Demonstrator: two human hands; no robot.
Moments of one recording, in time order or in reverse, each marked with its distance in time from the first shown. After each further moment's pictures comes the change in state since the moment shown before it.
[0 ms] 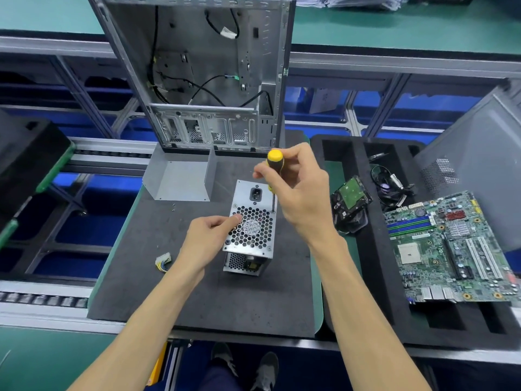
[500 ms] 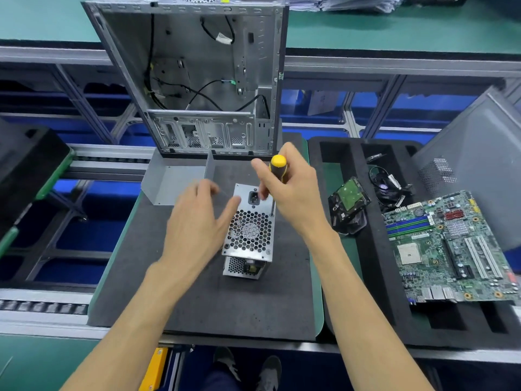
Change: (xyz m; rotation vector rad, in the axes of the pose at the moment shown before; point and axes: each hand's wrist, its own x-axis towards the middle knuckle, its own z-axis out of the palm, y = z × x) left_hand -0.014 0.042 -0.012 0.681 0.295 0.539; right_hand 0.012 0.004 0.007 0.030 0.002 0.093
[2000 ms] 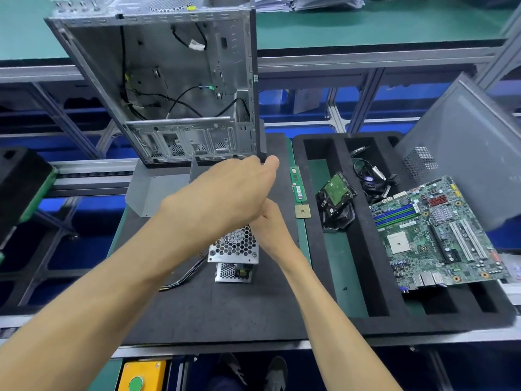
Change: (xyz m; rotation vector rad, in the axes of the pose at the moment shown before) left_hand 0.047 0.109 -0.031 0.593 -0.415 0.548; right_hand -0.032 0.037 0.017 0.027 -0.135 0.449
